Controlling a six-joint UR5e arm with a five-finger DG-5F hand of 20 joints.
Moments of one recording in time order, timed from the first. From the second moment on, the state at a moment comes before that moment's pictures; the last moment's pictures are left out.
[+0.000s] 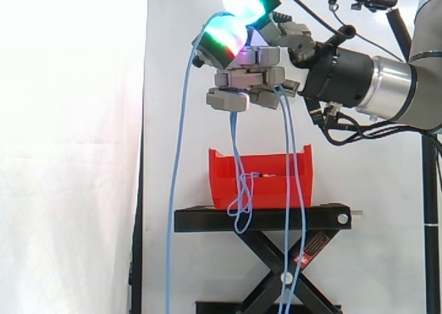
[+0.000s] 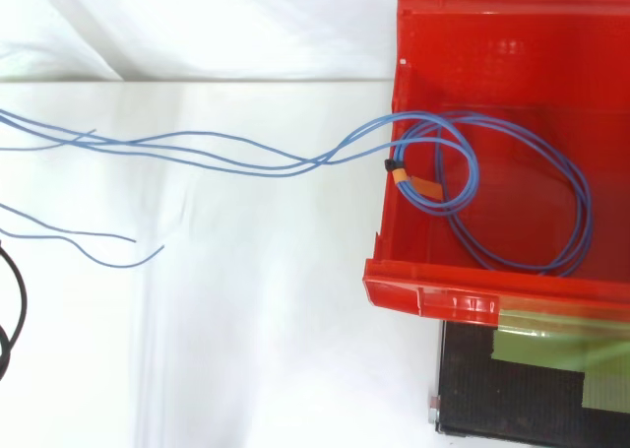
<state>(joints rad) 0.20 -2.21 -1.09 -2.74 -1.49 -0.38</state>
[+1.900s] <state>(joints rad) 0.20 -2.21 -1.09 -2.74 -1.49 -0.38</state>
